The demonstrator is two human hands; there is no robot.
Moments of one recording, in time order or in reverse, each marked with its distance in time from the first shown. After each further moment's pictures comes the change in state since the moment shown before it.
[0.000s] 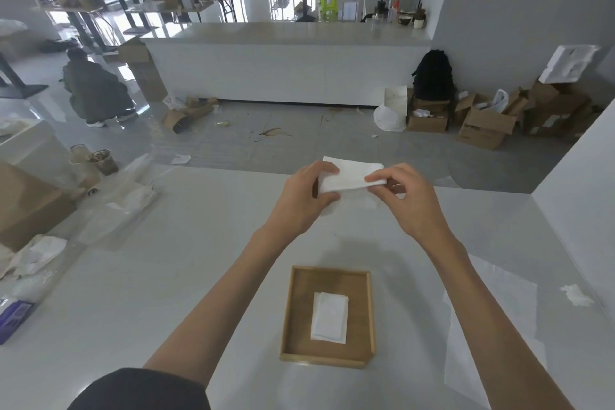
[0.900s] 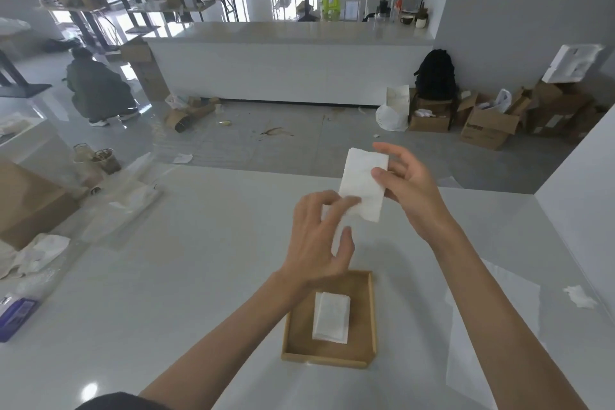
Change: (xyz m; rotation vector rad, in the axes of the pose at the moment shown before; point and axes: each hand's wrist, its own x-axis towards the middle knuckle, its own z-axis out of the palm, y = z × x) left_hand -0.058 -0.006 0.043 0.212 0.295 0.482; right_hand 0.011 -0.024 0.000 0.523 -0.029 0.328
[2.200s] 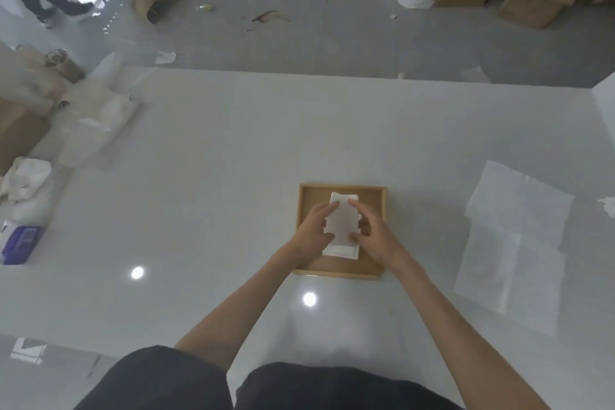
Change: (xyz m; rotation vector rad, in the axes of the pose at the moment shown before) left_hand -0.152 -0.110 0.087 -0.459 -0.847 -1.003; right_hand -0.079 0.275 0.034 -0.378 -0.260 0.440
